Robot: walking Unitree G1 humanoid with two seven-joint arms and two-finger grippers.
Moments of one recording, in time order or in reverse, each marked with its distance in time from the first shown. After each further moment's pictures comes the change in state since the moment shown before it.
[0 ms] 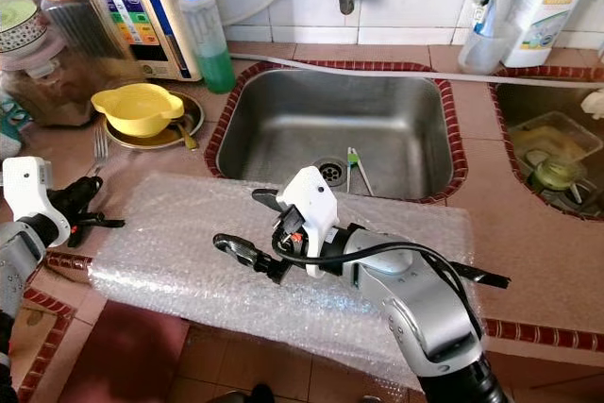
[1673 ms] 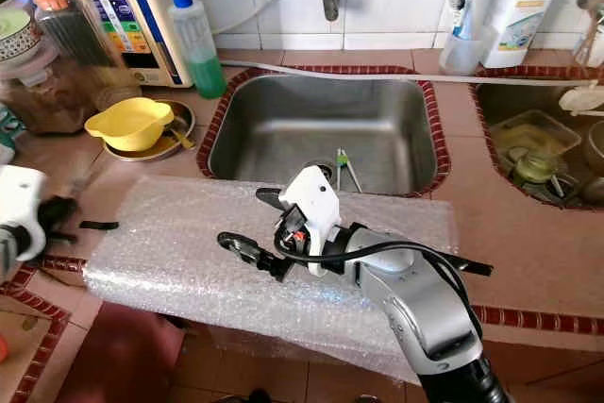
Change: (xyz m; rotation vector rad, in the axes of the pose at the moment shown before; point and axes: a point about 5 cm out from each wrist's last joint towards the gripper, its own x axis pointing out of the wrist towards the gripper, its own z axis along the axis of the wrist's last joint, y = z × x) left arm -0.014 0.031 0.002 0.318 0.156 0.161; right arm -0.001 -0.004 -0.002 -0.006 0.009 -0.018
